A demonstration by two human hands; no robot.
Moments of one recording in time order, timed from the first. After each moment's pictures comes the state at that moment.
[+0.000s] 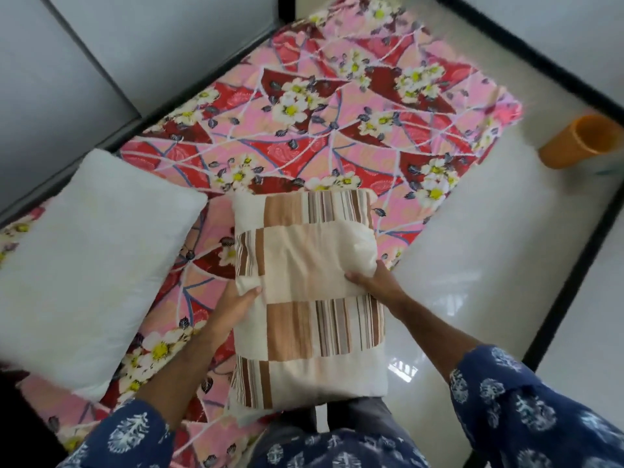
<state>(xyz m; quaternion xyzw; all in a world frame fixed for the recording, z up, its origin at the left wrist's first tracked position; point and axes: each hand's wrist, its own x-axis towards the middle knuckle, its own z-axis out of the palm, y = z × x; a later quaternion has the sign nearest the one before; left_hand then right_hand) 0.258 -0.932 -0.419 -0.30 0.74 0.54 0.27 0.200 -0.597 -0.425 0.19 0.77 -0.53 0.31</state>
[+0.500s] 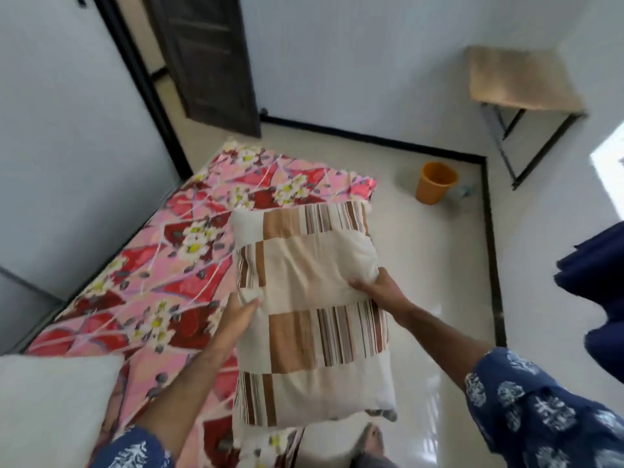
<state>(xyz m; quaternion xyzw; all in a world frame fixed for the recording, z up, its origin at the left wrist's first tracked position) 0.111 -0.707 -0.273 -0.11 0.82 0.52 0.22 0.181 -0.382 -0.253 0.25 0.77 -0.58 0.09</state>
